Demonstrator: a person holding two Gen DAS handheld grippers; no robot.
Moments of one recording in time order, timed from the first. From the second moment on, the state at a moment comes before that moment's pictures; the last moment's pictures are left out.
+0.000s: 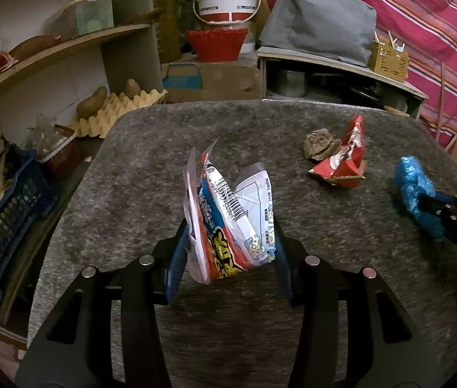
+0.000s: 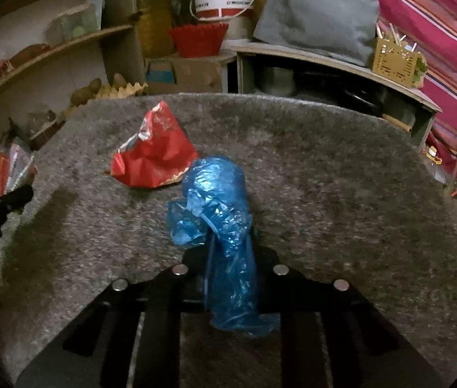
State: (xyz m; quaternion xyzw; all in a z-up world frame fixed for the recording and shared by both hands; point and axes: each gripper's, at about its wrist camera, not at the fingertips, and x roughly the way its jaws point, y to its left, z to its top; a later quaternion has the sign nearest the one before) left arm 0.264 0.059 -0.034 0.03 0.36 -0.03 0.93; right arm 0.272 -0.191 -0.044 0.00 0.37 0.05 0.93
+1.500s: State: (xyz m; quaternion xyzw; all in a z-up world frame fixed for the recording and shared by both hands) left arm 0.159 -0.294 0.015 0.11 0.27 -0.24 0.92; right arm 0.084 -0.529 0.001 0.13 0.30 -0.18 0.93
